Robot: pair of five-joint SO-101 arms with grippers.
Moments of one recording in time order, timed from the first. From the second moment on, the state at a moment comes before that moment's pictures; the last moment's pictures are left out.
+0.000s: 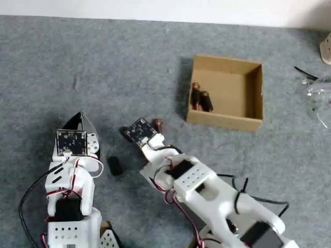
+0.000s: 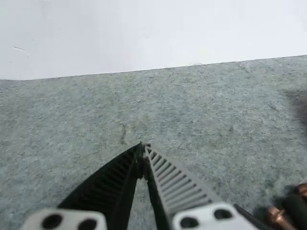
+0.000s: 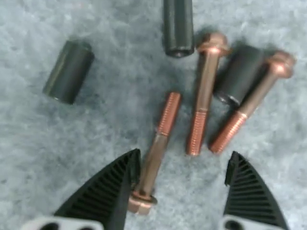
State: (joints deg) left arm -9.0 -103.3 96.2 30.3 -2.5; right arm -47.0 -21.8 60.5 28.4 8.0
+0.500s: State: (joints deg) left arm -10.7 -103.3 96.2 30.3 -2.5; right arm -48.3 -10.9 55.3 28.7 8.0
